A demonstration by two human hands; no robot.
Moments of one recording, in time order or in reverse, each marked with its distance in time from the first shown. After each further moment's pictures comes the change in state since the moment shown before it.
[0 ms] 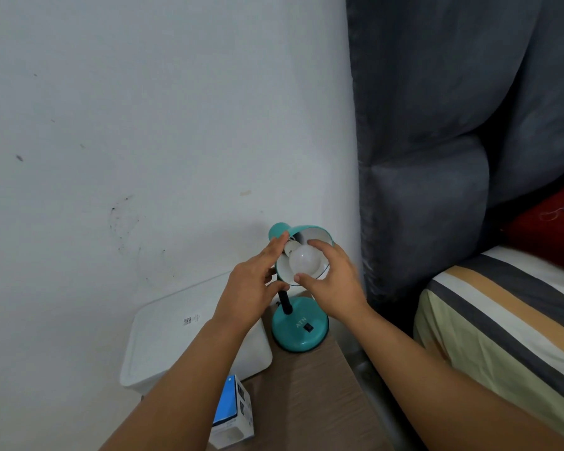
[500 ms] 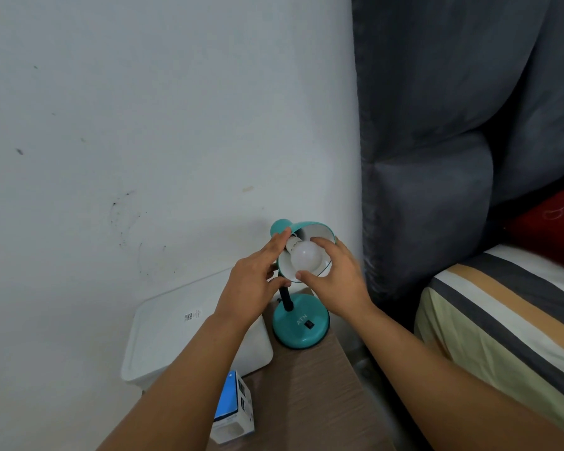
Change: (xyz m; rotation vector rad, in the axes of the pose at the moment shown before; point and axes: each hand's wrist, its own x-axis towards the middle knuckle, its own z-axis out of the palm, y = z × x) left_hand 0.001 0.001 0.000 -0.049 -0.010 -0.026; right_hand 0.004 0.008 0.003 -0.062 0.009 -0.019
